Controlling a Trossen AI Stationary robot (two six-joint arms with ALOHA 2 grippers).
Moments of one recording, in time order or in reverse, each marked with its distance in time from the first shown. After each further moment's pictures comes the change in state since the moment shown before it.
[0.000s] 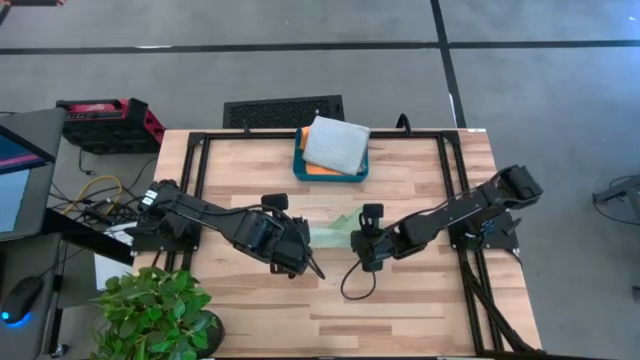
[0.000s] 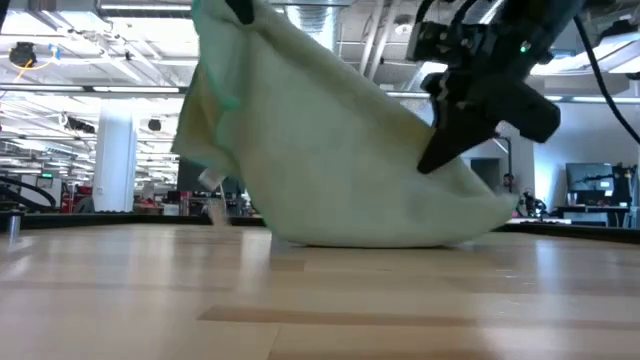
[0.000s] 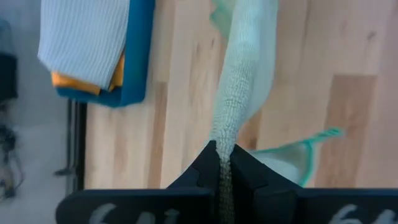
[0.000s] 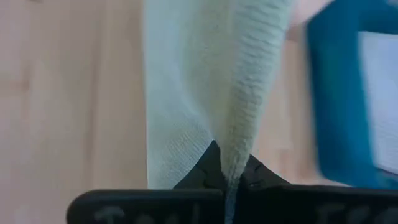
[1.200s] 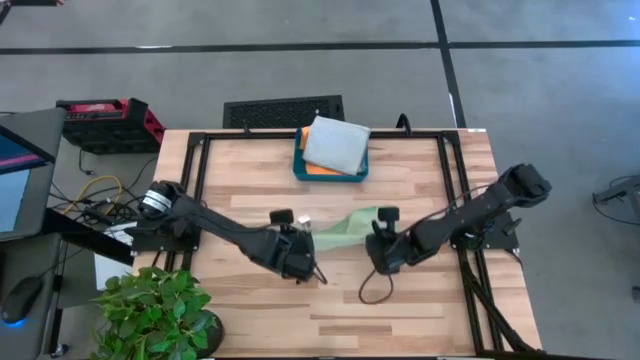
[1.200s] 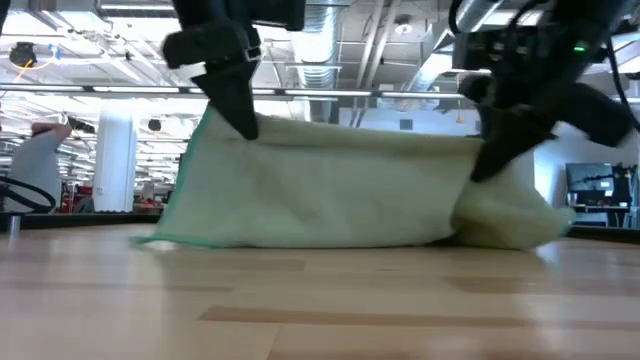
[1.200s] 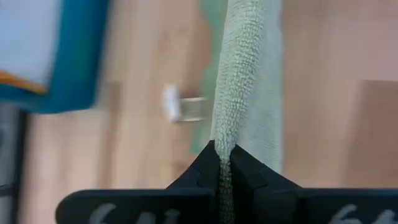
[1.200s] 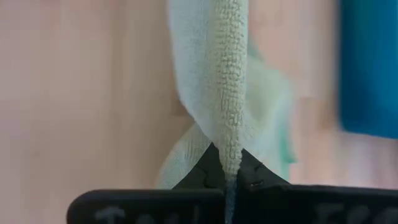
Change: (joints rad) left arm 0.004 0.002 -0.480 0.464 -0.032 -0.044; right arm 0.090 -0.066 -0.068 -0.175 -0.004 0.135
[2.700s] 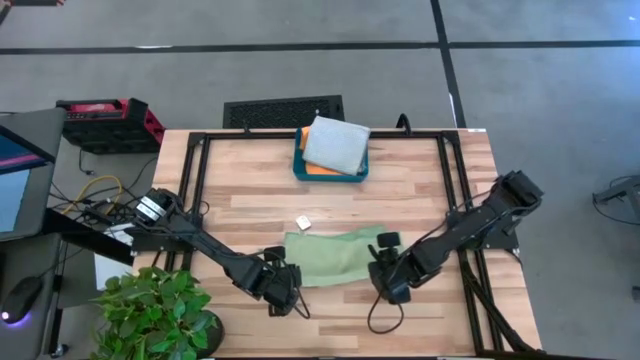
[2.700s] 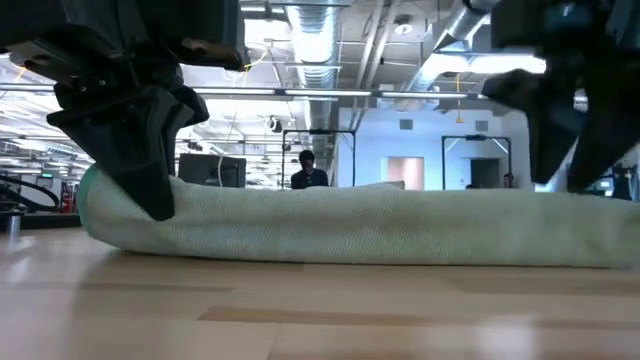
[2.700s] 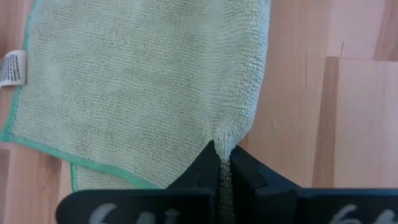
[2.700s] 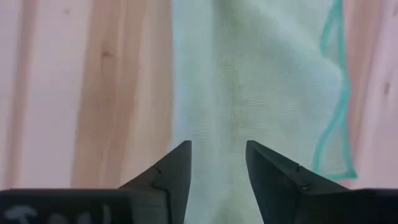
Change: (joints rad) left arm -0.174 -0.001 -0.264 0.426 0.250 -0.146; right arm 0.143 0.096 0.146 -0.110 -0.266 0.113
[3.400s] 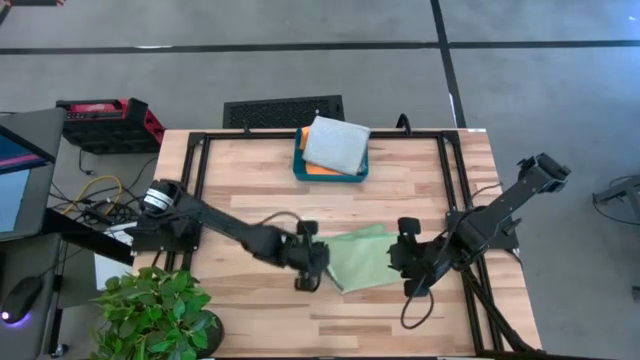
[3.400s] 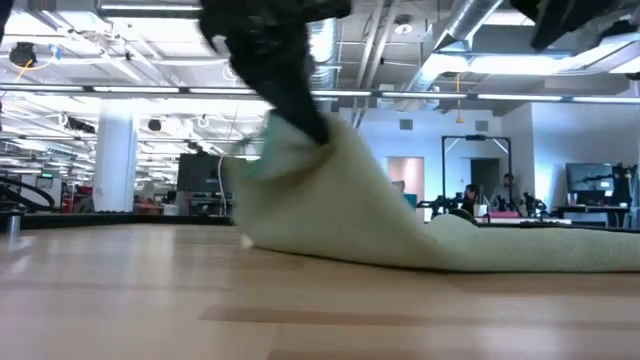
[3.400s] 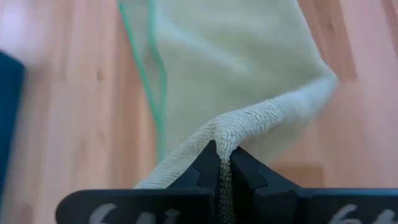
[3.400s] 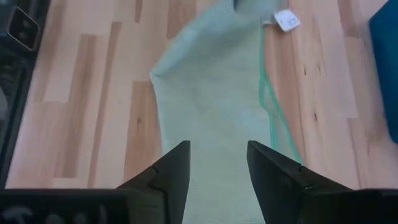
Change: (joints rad) left arm 0.220 0.000 0.168 0.111 -0.030 0.467; right arm 0.065 -0.333 0.047 -0.092 0.122 0.122
